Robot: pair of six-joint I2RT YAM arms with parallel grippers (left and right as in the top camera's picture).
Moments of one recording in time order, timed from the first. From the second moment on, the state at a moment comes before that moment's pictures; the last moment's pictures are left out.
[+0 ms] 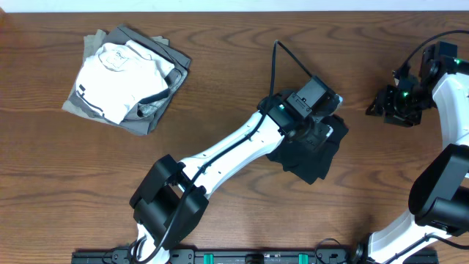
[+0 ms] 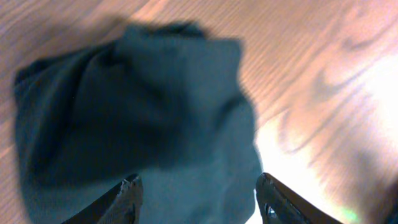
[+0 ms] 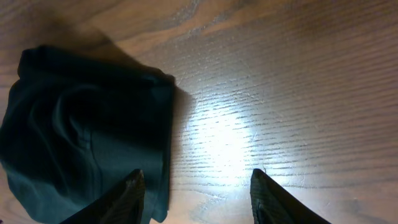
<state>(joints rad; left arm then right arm) -0.87 1.98 1.64 -0.71 0.17 -0.16 -0.30 1.87 1.52 -1.17 -0.28 0.04</state>
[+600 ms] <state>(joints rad) -0.52 1.96 1.65 -0.88 0.33 -0.11 -0.17 1.87 1.52 -1.17 -0.48 -0.11</state>
